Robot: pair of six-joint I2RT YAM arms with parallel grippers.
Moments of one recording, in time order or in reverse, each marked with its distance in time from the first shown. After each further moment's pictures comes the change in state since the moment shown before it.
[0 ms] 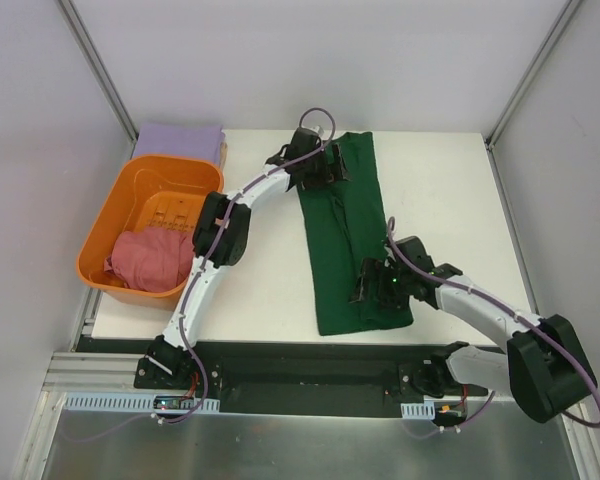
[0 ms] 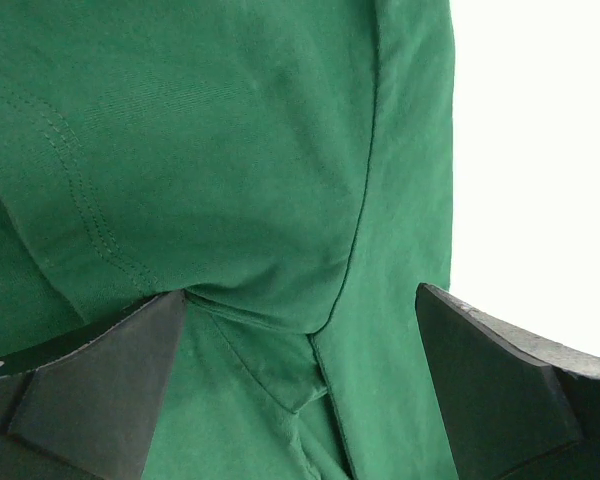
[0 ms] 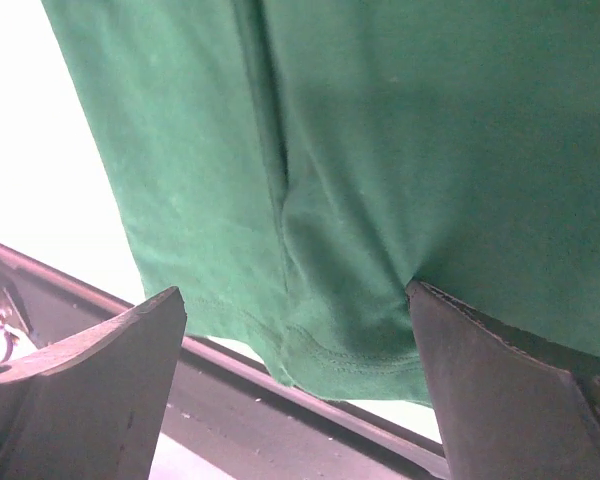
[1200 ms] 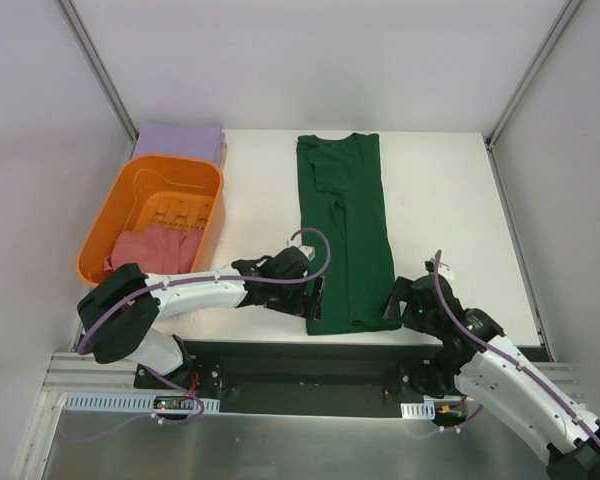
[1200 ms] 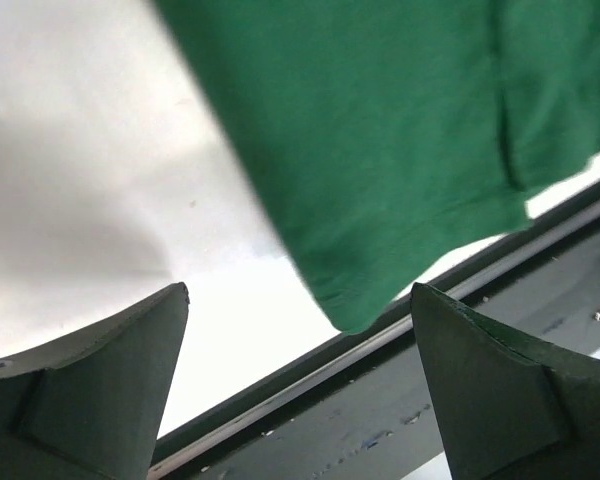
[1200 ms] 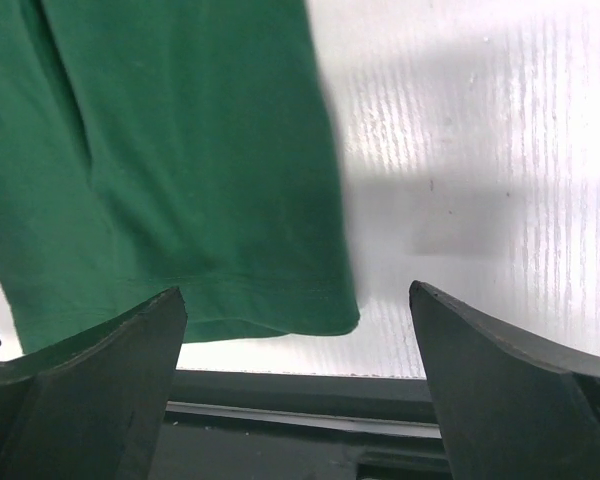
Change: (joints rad) left arm -0.475 -1.074 -1.344 -0.045 -0.177 -0.016; right arm 0.170 -0.628 -0.148 -0.329 0.478 0.216
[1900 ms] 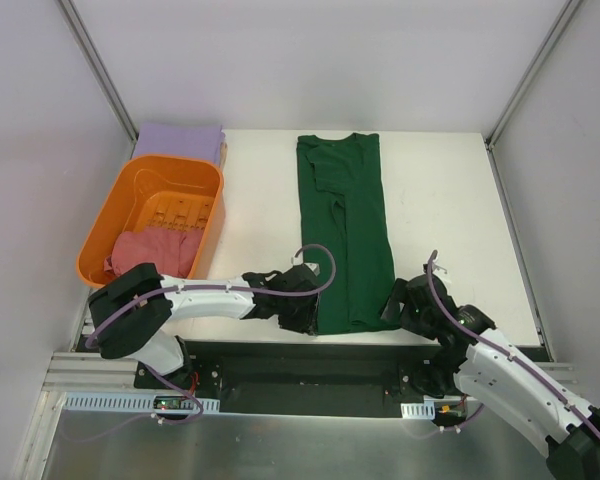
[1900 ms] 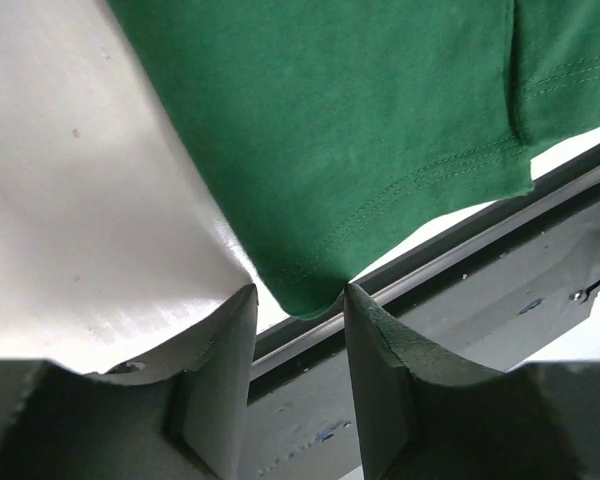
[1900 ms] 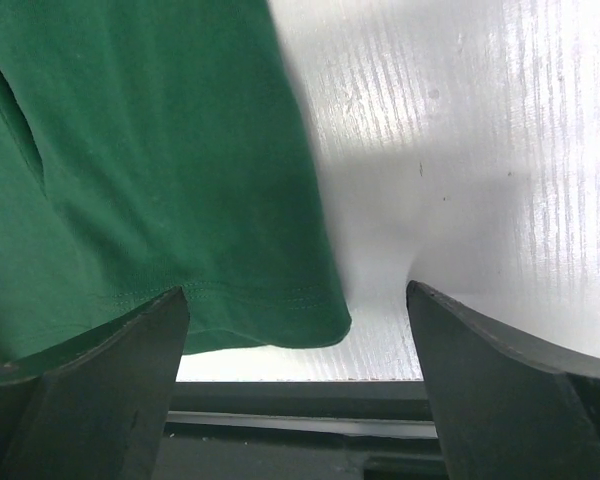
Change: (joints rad) left arm -0.107 0.045 -0.081 0.046 0.019 -0.194; right arm -0.003 0.097 -0.035 0.028 -0.008 0.081
